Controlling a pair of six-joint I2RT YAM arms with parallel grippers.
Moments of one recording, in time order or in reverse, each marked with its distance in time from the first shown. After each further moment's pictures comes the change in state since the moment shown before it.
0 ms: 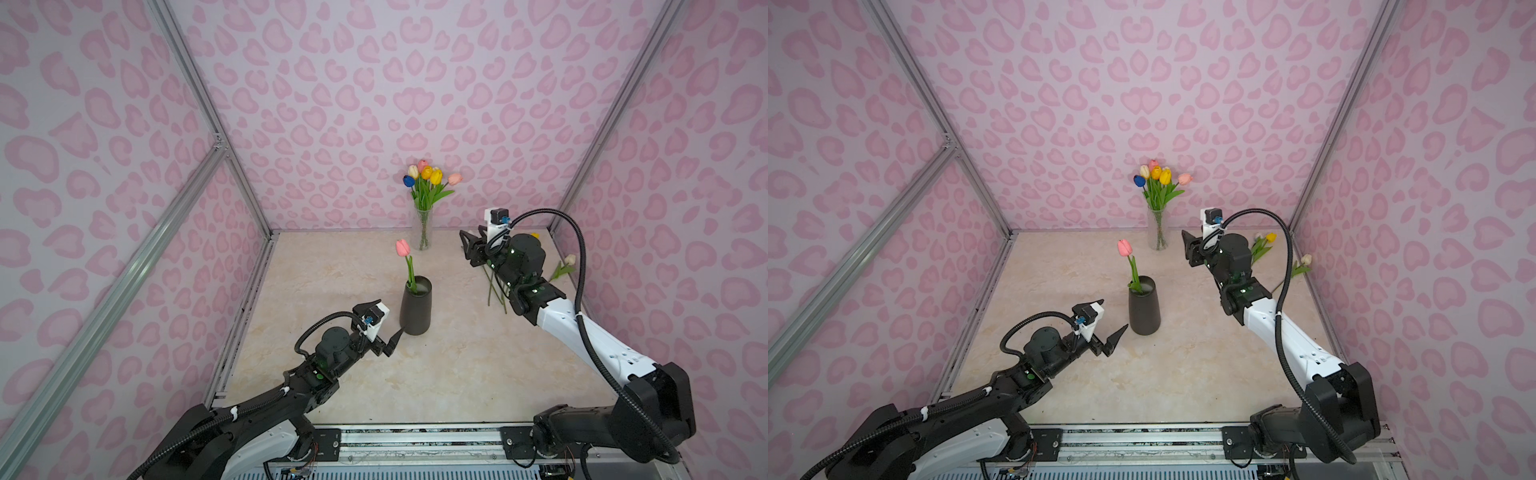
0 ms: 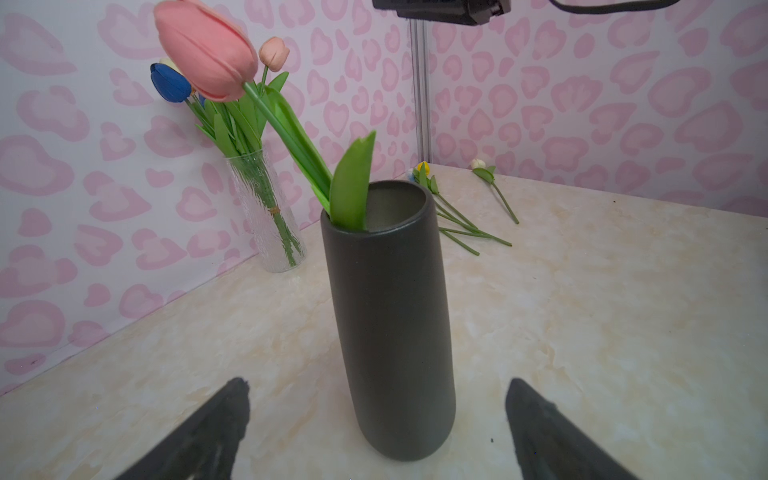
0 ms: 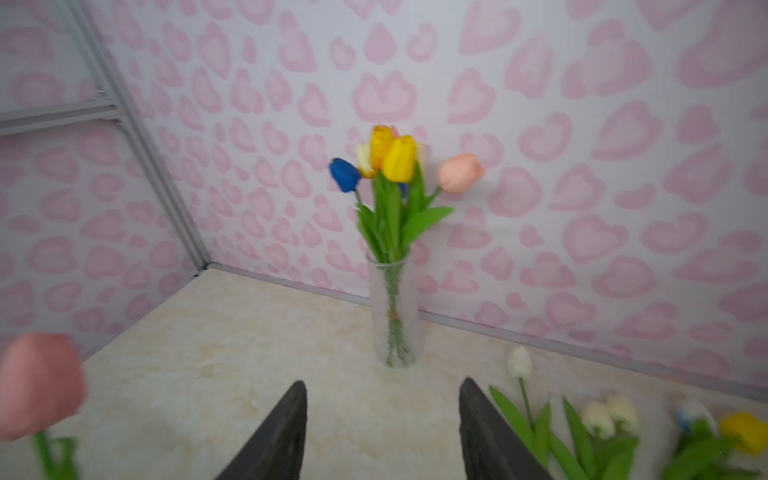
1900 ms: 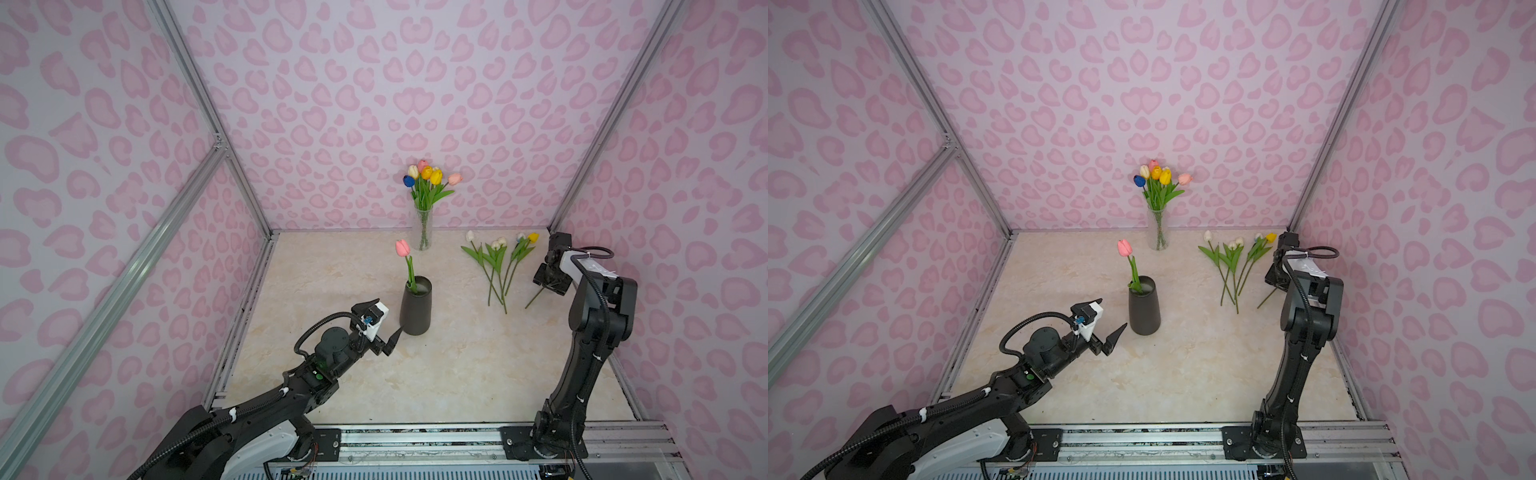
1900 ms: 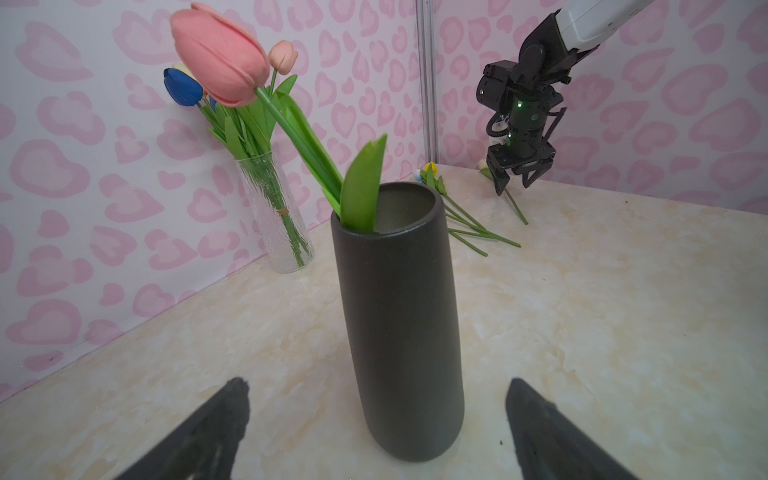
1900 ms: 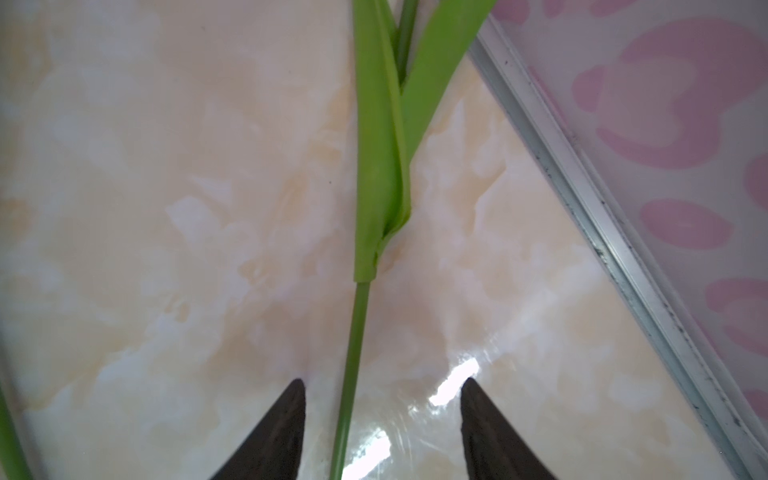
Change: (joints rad) left arm 0.000 -0.008 0.000 -0.003 -0.022 0.011; right arm -0.558 0.807 0.574 -0.871 0.229 0.241
